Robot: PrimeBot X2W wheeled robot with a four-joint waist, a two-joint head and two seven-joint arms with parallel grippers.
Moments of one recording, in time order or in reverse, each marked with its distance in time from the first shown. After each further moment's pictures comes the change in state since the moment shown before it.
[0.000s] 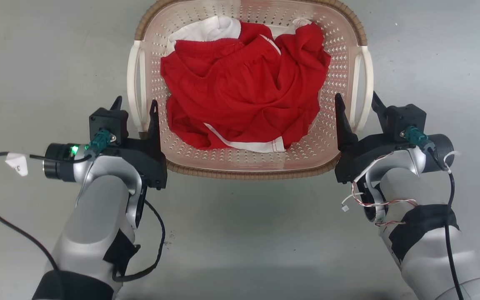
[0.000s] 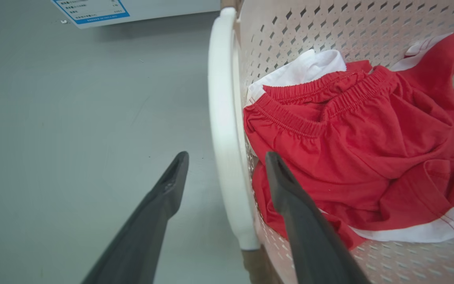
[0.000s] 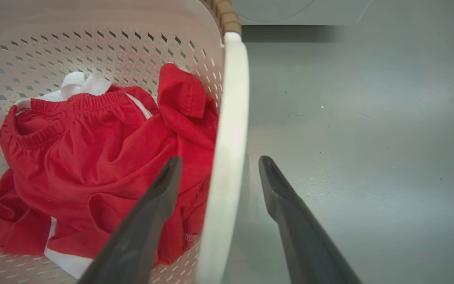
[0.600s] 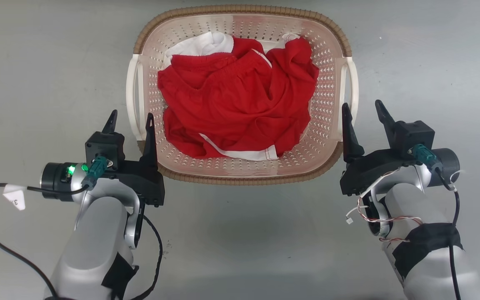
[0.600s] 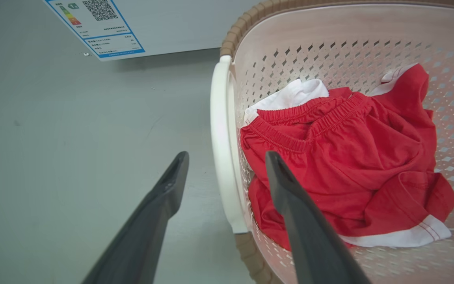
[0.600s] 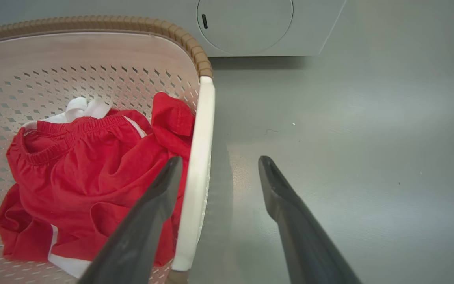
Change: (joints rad) left arm 0.132 0.015 0.022 -0.153 0.027 0.030 -0.037; right arm 0.115 0.002 -0.103 -0.133 -0.079 0.001 0.000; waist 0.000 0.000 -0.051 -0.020
